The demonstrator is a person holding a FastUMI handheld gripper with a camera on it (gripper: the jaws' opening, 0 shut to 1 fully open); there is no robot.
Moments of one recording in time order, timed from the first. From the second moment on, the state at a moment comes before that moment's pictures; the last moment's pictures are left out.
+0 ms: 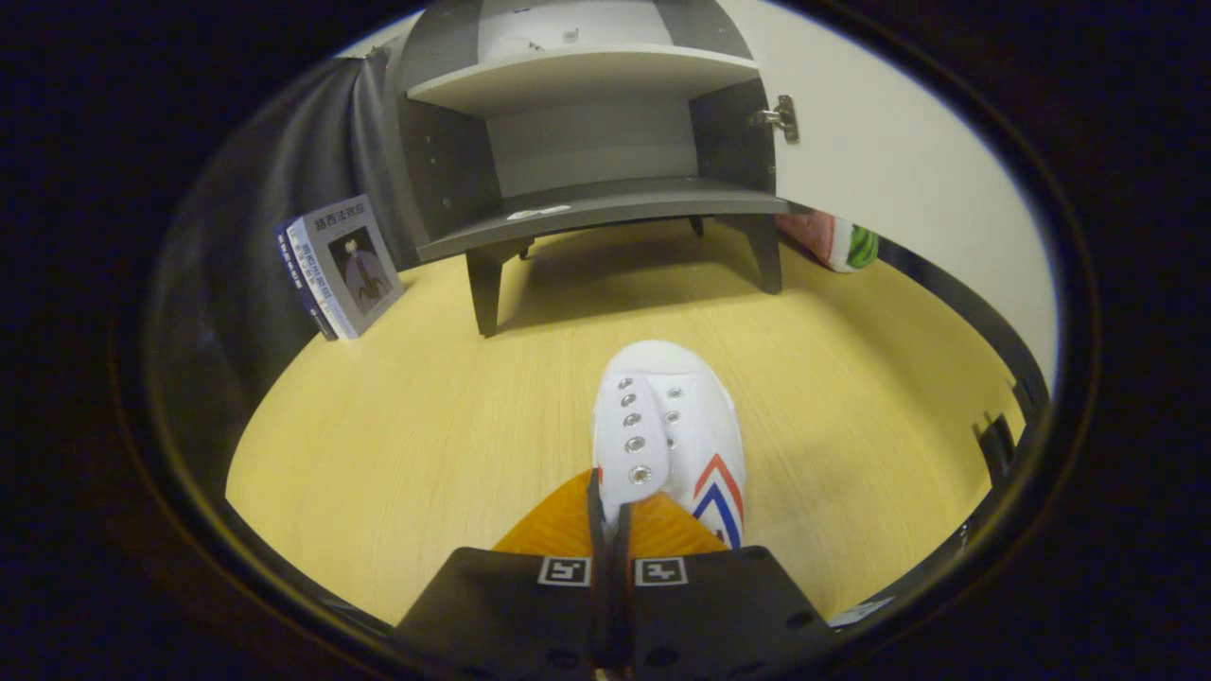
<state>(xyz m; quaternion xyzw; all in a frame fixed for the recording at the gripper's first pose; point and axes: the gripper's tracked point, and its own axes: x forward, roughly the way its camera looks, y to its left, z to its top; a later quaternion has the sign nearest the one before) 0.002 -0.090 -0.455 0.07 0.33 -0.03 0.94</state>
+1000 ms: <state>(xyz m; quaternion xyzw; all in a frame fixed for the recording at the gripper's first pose) 0.024 -0.109 -0.189 0.06 0.19 -0.05 0.98</state>
